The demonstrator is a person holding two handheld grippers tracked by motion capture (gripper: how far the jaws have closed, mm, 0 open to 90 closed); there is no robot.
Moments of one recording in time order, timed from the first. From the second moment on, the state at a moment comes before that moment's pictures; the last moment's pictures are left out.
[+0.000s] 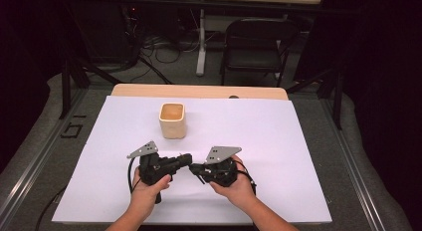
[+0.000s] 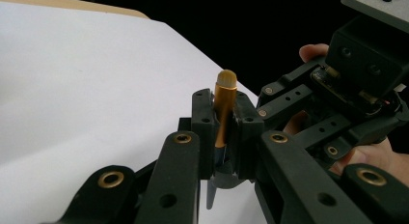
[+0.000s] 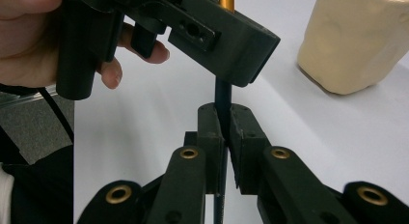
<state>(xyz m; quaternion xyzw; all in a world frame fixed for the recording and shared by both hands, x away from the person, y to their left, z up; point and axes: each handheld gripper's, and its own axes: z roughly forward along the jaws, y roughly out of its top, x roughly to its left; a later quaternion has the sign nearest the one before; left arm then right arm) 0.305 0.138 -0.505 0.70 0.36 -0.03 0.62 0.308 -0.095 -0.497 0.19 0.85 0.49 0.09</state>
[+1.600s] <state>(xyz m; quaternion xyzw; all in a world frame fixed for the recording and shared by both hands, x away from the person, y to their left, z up) 0.314 0.157 -0.457 0.75 0.35 0.09 0.55 0.310 -0.135 -0.500 0.25 0.87 0.42 0.08</state>
